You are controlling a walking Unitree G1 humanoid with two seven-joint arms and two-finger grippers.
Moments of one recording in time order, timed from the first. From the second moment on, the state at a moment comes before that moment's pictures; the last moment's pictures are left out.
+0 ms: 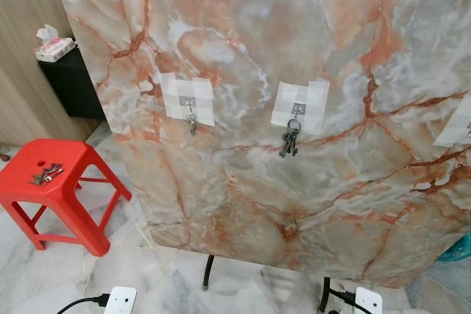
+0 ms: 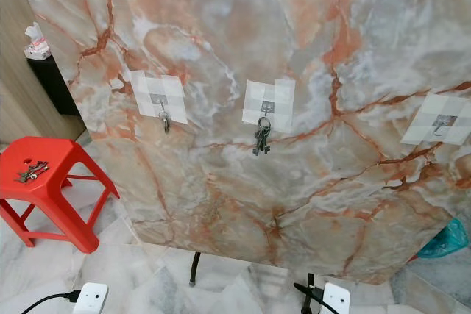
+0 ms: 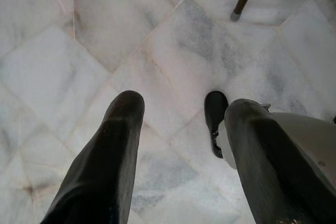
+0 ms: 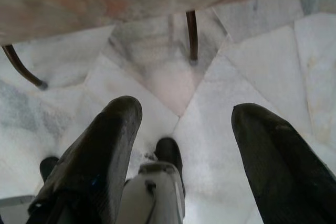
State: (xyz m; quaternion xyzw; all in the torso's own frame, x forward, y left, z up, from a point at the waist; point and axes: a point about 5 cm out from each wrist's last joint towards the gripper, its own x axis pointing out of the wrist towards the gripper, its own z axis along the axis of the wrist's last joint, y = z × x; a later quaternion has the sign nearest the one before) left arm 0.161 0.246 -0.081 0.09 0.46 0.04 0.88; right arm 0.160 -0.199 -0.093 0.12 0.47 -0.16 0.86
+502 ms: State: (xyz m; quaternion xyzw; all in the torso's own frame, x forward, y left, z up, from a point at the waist) left arm 0.154 0.245 -0.084 0.08 0.47 0.05 0.88; right arm 0.143 -0.207 -0.098 0.12 0.47 -0.15 0.86
